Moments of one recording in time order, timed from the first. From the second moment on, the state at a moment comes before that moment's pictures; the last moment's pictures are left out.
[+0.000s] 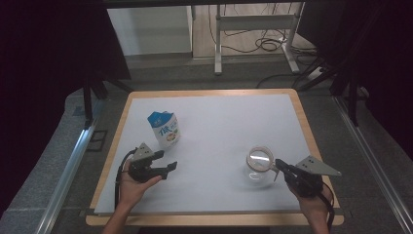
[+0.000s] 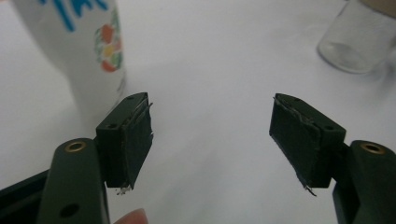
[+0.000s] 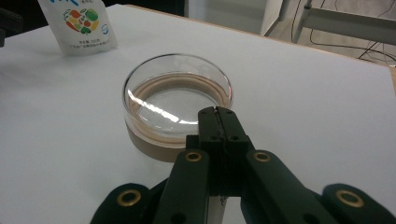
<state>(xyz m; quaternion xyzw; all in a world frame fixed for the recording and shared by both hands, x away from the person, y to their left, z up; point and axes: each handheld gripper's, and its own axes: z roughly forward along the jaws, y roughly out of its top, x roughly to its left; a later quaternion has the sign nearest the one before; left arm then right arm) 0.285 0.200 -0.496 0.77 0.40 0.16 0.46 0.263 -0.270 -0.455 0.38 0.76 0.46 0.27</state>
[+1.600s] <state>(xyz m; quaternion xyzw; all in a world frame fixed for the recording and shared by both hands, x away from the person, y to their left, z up) 0.291 0.159 -0.480 0.79 0.36 0.15 0.47 0.264 -0.270 -0.457 0.38 0.75 0.46 0.28</state>
